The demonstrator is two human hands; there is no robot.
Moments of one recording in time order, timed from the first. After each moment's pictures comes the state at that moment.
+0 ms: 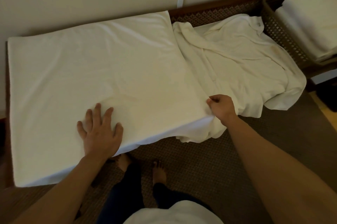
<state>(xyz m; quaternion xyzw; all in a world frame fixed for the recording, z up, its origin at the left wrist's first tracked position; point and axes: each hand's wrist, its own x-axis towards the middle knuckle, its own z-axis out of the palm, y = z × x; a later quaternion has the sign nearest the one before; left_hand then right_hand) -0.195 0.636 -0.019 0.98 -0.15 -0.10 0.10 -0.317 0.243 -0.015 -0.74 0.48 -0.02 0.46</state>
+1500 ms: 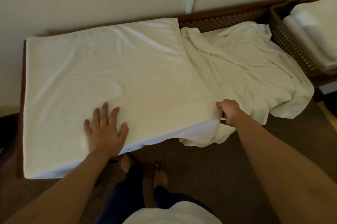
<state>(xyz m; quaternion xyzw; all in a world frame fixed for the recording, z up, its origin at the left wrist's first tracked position) -0.195 0.643 -0.022 0.98 -0.15 -0.10 0.07 -0.301 0.235 0.005 -0.53 0.62 0.05 0.57</state>
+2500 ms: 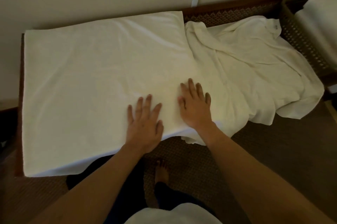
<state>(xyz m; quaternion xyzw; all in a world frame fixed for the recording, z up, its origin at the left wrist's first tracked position) -0.220 0.551 -0.015 0.94 -0.32 -0.11 0.07 -0.260 0.342 -0.010 -0.96 0.23 0.06 0.16</state>
